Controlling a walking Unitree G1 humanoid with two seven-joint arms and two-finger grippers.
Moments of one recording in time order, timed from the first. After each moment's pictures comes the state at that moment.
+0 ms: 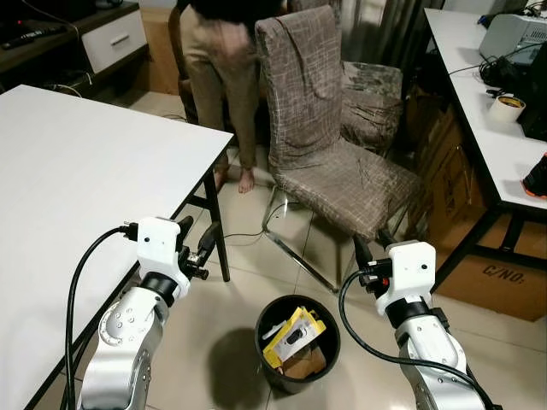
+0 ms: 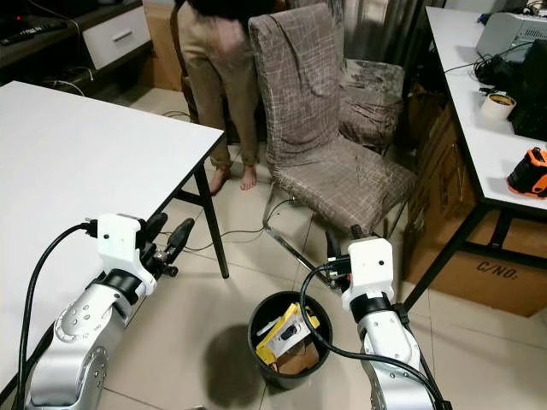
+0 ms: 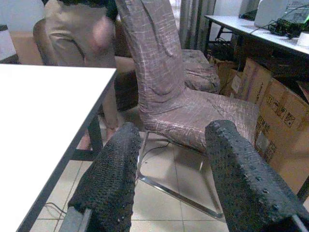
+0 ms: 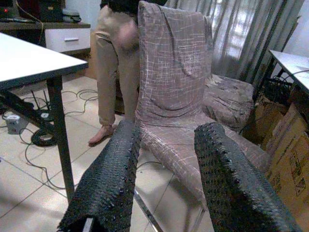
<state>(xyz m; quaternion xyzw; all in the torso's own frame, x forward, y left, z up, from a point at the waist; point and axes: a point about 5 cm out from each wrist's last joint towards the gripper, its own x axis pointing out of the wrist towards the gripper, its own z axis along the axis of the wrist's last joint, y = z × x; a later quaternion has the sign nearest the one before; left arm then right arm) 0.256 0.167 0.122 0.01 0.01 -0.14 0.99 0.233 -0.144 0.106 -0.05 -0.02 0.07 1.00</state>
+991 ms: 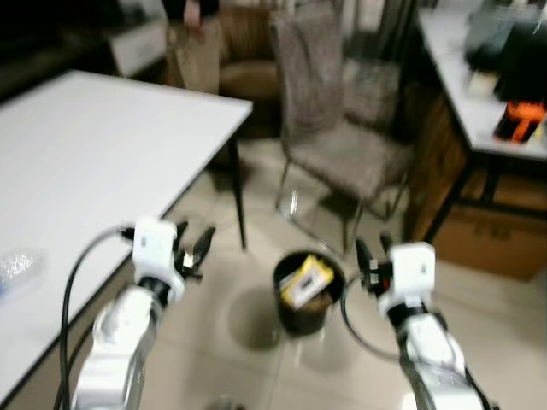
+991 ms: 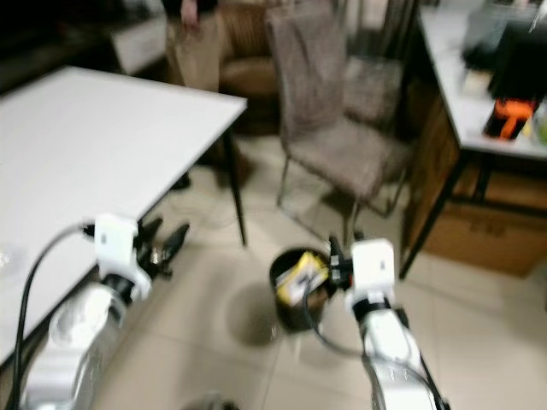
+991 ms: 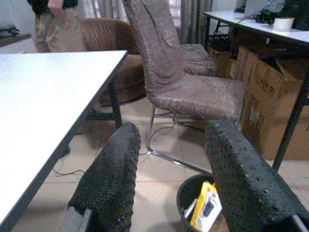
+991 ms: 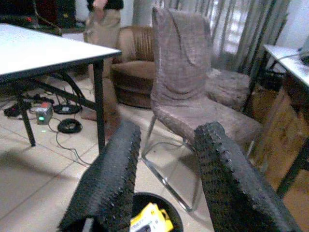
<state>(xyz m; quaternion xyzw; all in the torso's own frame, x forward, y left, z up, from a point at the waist) 0.254 0.175 0.114 0.02 0.03 -0.13 0.99 0.235 -0.150 0.094 -0.05 0.00 0.07 1.00</state>
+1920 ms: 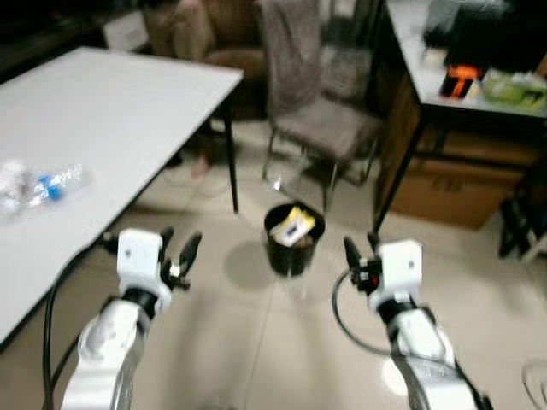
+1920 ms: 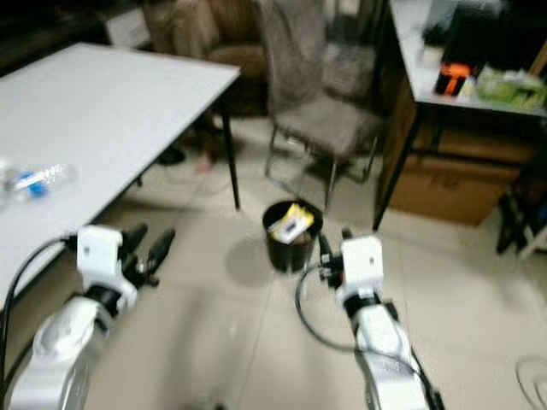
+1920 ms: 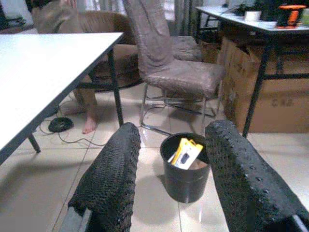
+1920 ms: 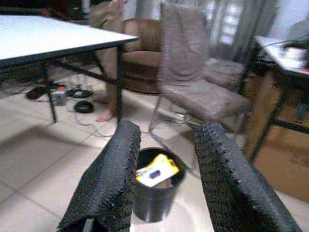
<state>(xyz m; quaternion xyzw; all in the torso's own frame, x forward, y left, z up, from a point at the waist) 0.241 0.188 0.113 0.03 0.03 -0.11 0.99 0.243 -0.139 0.091 -0.03 0.01 0.09 1.00</state>
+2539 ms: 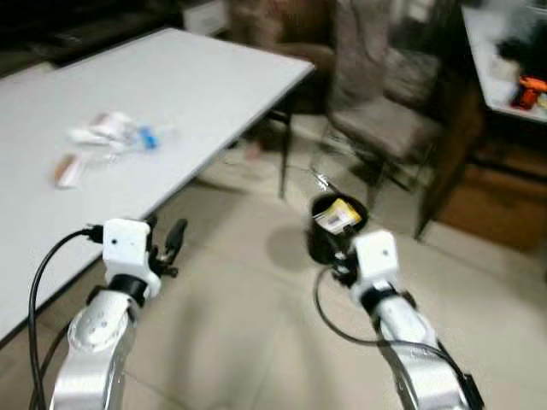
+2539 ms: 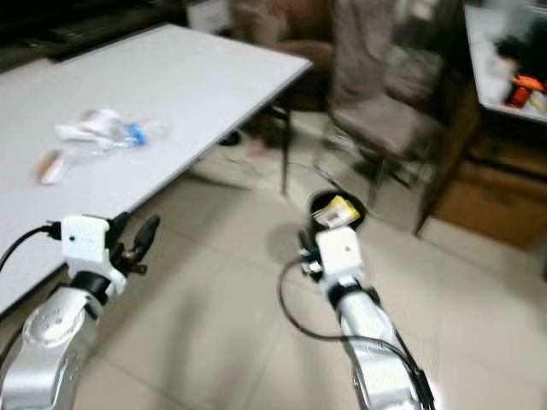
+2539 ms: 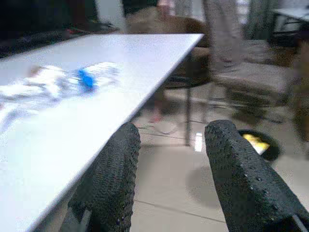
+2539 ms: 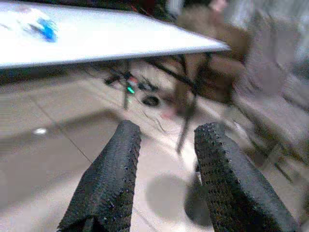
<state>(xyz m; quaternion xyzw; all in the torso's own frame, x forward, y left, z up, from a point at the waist) 0.256 0.199 0.125 0.06 0.01 -0.07 1.00 0.262 -0.116 0.101 -0.06 0.01 0.15 0.99</state>
